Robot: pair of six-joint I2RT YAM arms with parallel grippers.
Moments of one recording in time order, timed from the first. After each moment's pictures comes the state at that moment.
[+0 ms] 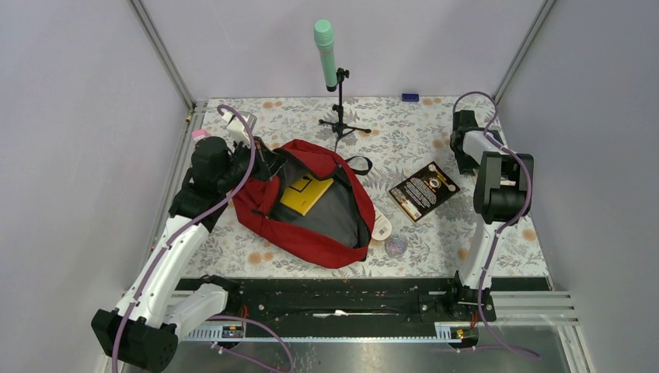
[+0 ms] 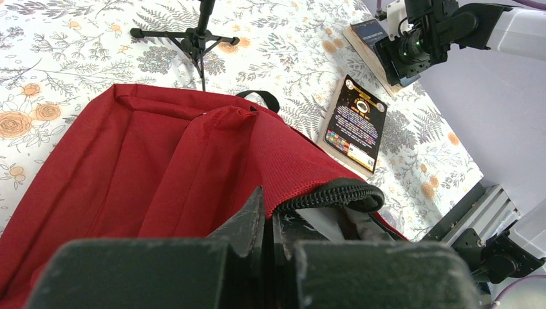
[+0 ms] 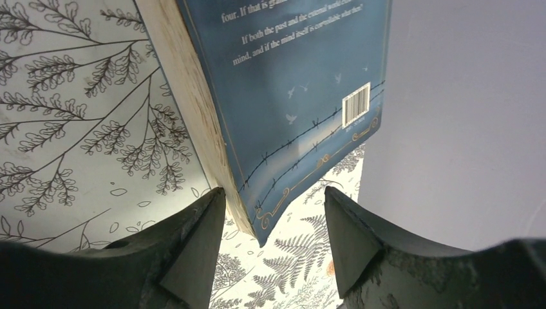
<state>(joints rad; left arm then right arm) -0.29 0.96 0.97 -0.27 0.38 -0.32 -0.09 2.08 1.46 -0.56 0.62 -0.25</state>
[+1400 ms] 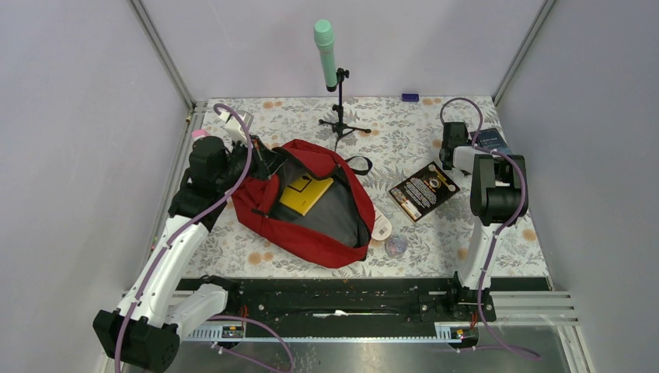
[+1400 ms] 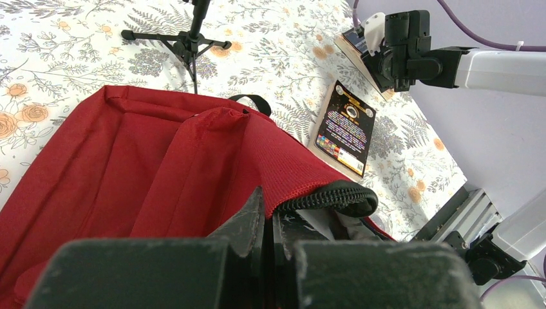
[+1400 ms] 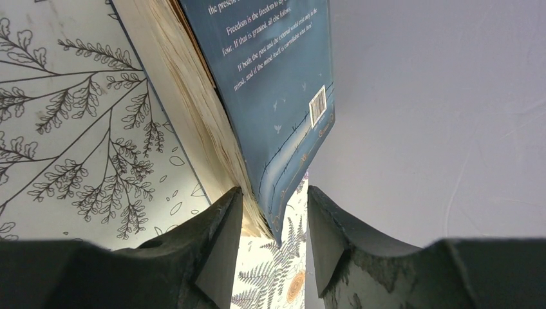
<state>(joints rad) -0.26 0.96 0.97 -0.25 0.42 -0.36 -0.03 2.05 1.25 -0.12 0.86 -0.51</state>
